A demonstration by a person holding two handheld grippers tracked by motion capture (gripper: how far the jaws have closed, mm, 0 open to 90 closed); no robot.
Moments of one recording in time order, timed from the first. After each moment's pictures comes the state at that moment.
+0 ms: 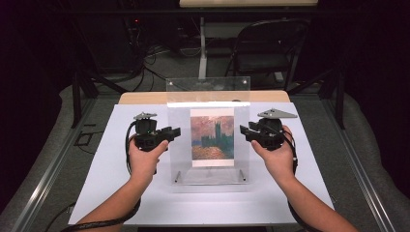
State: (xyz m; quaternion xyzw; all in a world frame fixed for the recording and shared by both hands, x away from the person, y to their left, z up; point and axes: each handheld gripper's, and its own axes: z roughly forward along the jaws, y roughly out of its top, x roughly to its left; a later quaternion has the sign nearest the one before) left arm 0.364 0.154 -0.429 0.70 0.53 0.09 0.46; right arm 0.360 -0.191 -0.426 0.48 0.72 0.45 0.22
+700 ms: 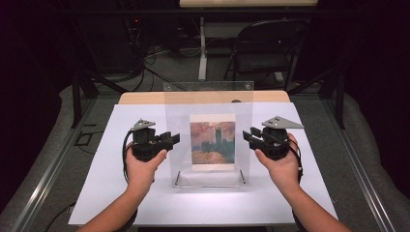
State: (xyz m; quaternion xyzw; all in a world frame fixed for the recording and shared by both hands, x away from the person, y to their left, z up) left arm 0.336 0.154 -0.429 0.71 0.51 0.12 0.48; right arm 0.332 -0.196 -0.425 0.46 0.72 0.46 0.24
